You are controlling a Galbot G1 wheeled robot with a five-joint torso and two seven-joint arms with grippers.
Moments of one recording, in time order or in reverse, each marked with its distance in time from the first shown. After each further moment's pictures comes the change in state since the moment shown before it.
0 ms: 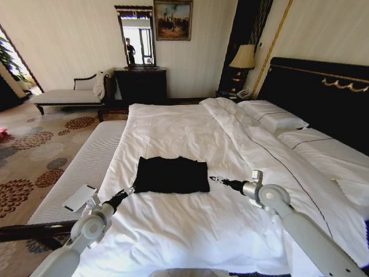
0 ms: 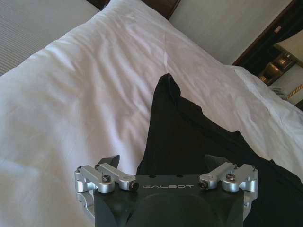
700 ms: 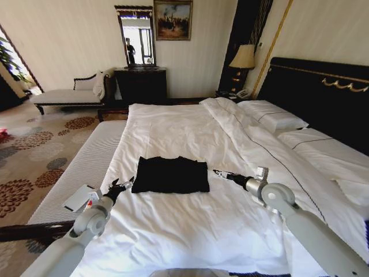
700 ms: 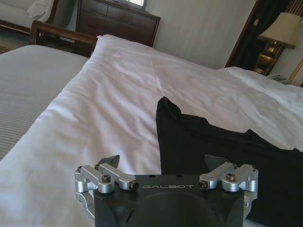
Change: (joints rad) left arm 0.011 0.021 0.017 0.018 0.319 -0.096 0.060; right arm -0.074 -0.014 0.053 0.072 -0.035 0.050 -0.028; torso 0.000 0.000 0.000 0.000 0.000
